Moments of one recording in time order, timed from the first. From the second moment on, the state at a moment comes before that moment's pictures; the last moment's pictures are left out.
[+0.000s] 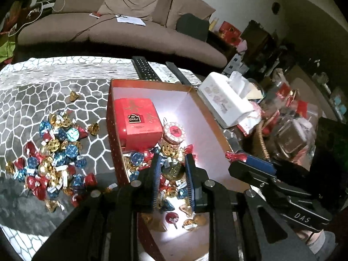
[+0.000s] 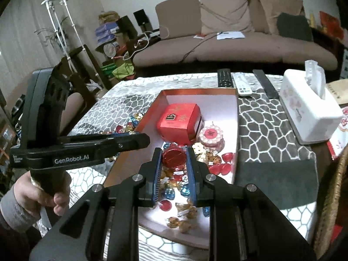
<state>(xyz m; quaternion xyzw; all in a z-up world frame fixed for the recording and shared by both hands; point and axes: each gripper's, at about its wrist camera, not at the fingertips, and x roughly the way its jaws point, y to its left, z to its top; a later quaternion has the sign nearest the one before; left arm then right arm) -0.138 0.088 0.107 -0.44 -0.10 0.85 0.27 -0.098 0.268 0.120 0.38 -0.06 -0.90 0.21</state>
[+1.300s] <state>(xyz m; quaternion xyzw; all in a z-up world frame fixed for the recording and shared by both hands) -0.149 0.107 0.091 -0.44 -0.07 0.86 0.26 -0.140 0.280 0.080 0.42 -0.12 -0.87 0.24</state>
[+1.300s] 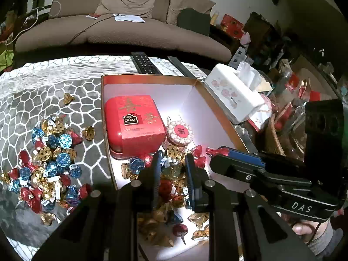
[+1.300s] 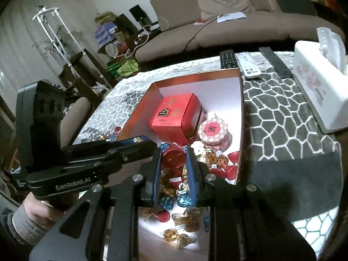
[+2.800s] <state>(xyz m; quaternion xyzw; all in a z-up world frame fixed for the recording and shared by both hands) -0.137 0.096 0.101 -0.41 -0.09 0.87 0.25 -0.135 0.276 0.088 0.40 -0.12 -0.87 0.25</state>
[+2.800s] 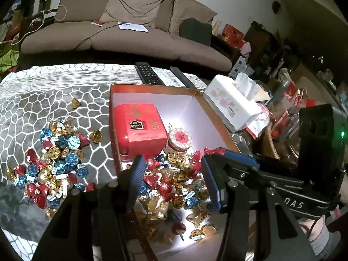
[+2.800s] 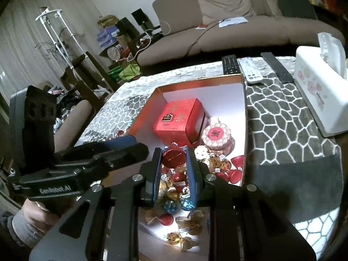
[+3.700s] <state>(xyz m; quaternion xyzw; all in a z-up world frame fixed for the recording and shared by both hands) -0.119 0.103 0.097 -0.42 -0.04 0.86 0.29 -0.146 0.297 0.079 0.39 -0.23 -0.85 0.27</state>
